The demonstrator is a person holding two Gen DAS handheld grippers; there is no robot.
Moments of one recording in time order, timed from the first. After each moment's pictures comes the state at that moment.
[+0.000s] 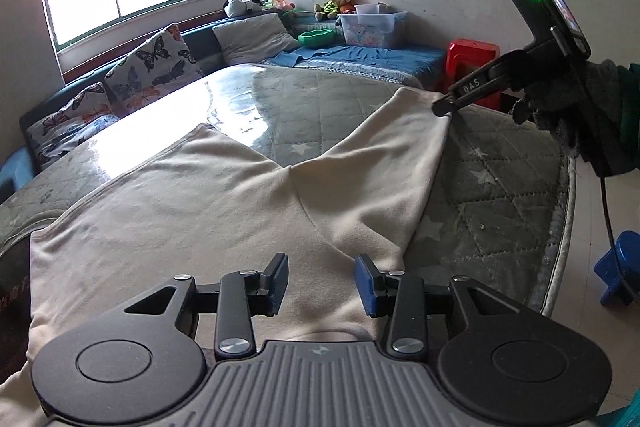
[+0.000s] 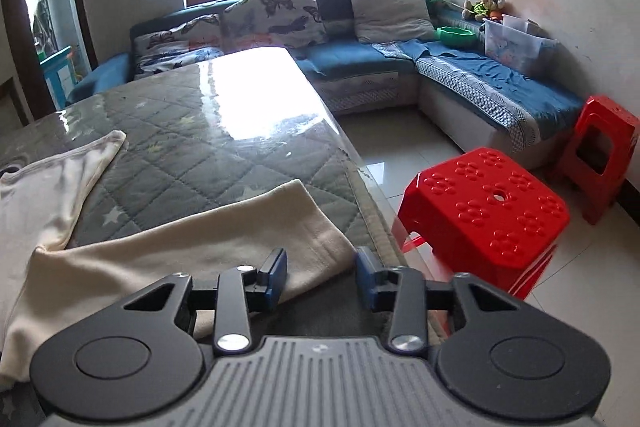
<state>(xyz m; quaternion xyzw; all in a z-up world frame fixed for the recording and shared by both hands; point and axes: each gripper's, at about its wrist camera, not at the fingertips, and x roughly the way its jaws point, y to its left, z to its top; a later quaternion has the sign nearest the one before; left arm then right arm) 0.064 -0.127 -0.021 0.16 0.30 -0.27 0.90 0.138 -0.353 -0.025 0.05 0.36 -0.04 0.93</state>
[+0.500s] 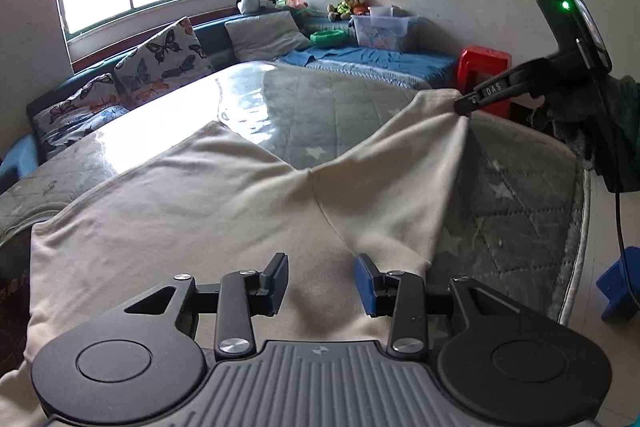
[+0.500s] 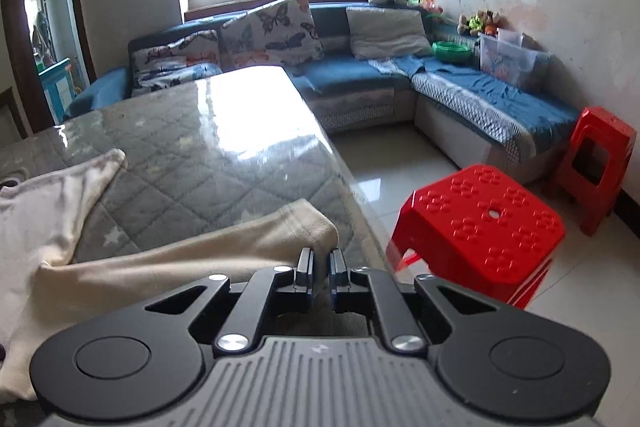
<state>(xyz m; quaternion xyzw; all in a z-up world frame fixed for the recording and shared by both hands) 0.073 -0.128 -0.023 0.14 0.31 -0.26 0.91 0.136 -0.354 -0.017 0.05 0.34 -0.05 0.94</state>
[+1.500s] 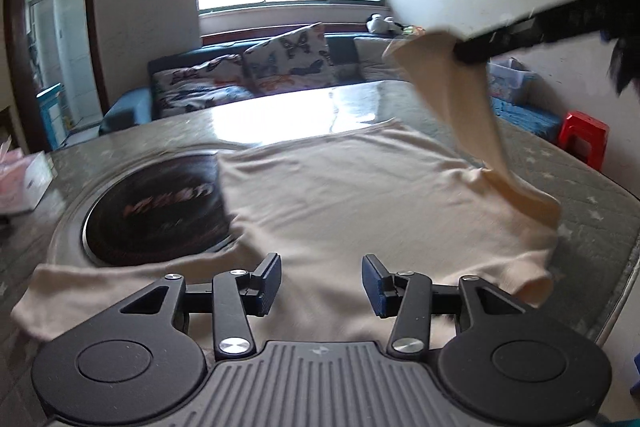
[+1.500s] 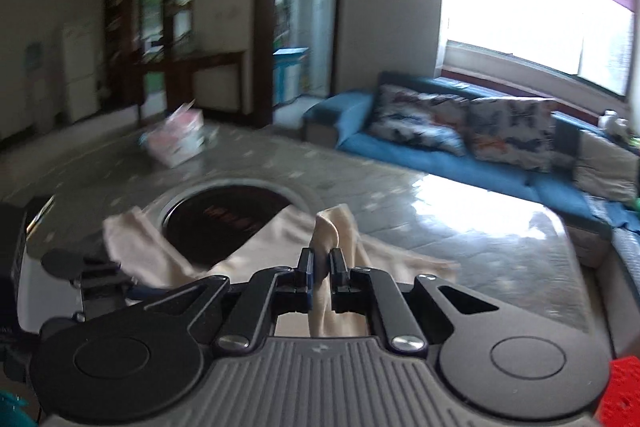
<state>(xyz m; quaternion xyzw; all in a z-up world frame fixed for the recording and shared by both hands) 0.014 0.024 0.003 0.04 0.29 -0.10 0.95 0.108 -0.113 0.097 -0.10 0.26 0.30 0.91</state>
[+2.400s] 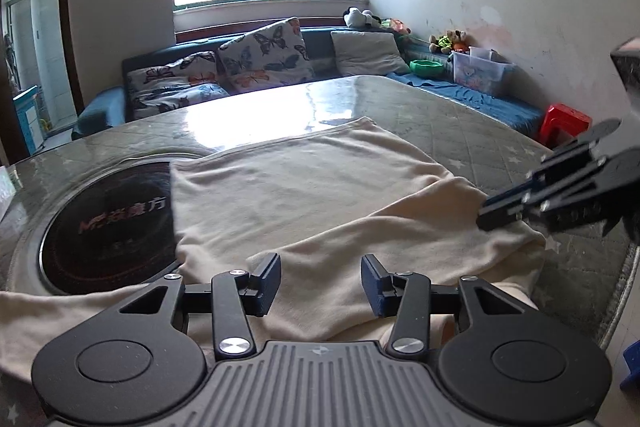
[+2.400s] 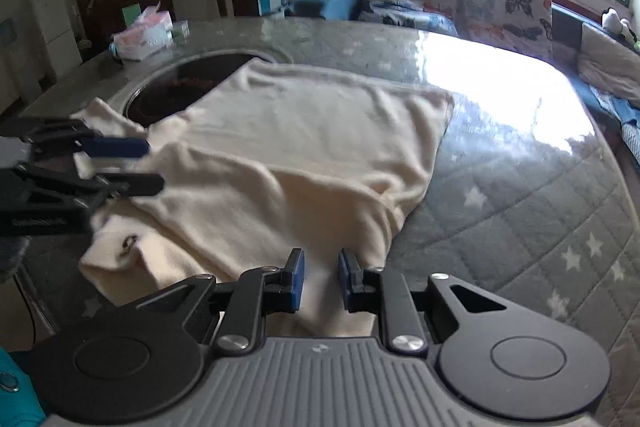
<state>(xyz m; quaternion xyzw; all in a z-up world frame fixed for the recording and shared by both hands) 0.050 -0.008 0.001 0.05 0.29 -0.14 0.94 0.106 -0.174 0.009 -0.08 0.39 0.26 0.88</state>
